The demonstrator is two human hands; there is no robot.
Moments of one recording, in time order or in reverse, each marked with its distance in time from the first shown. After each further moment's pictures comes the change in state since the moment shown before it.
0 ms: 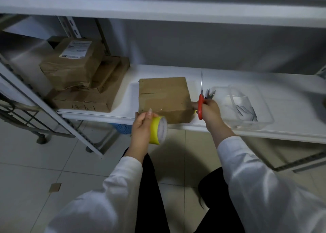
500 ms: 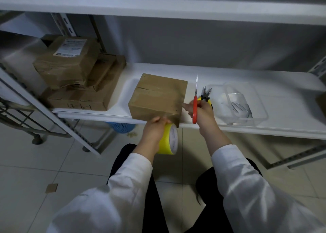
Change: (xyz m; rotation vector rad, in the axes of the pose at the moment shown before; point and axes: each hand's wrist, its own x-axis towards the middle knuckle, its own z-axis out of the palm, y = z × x) left_hand -0.013 0.011 0.028 0.228 -0.230 -0.334; right_hand -0.024 0.009 0.006 0.167 -0.042 -0.015
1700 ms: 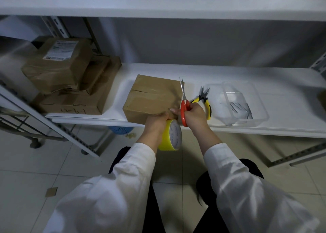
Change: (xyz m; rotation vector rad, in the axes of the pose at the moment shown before) left_hand 0.010 0.036 0.020 0.012 0.043 -0.143; right_hand 0.019 0.009 0.011 -0.264 -0.011 -0.053
